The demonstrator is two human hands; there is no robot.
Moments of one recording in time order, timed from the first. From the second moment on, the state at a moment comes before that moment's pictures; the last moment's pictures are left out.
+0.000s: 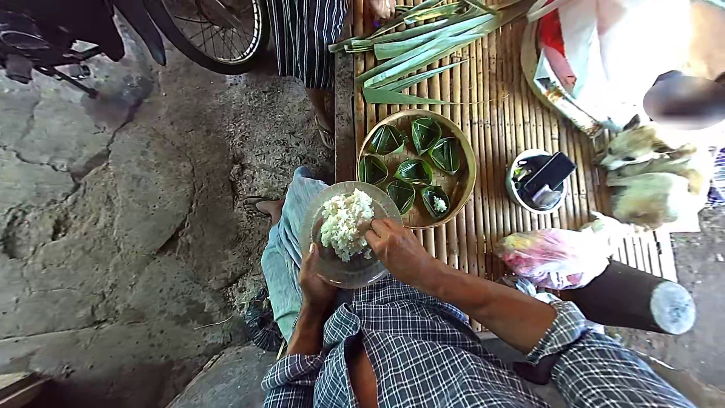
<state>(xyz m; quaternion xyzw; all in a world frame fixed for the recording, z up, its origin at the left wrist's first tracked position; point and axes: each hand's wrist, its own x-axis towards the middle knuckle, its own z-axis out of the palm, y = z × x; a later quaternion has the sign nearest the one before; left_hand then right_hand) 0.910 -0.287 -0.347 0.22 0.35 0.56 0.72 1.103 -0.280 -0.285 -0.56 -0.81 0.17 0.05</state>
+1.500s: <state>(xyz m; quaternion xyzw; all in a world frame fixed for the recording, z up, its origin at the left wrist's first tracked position) 0.906 -0.288 -0.352 0.16 0.36 0.57 0.72 1.243 -0.192 -0.307 -0.63 -0.65 0.41 0.12</state>
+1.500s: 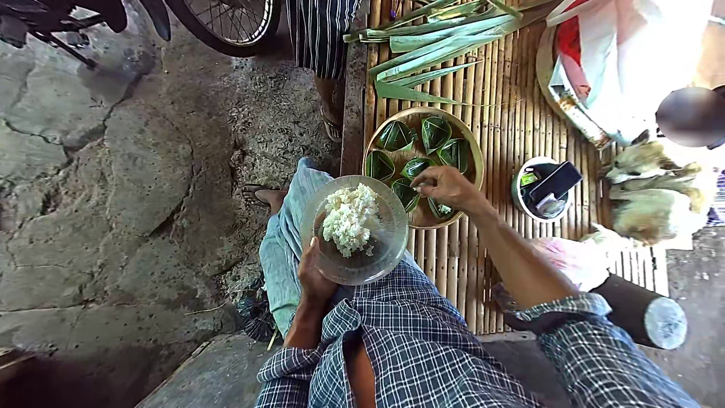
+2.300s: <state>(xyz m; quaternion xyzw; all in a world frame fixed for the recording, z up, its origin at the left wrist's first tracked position) 0.904 -0.289 -0.354 0.18 0.37 0.56 0.72 1.219 -0.203 -0.370 -0.53 -0.80 0.24 -0.12</state>
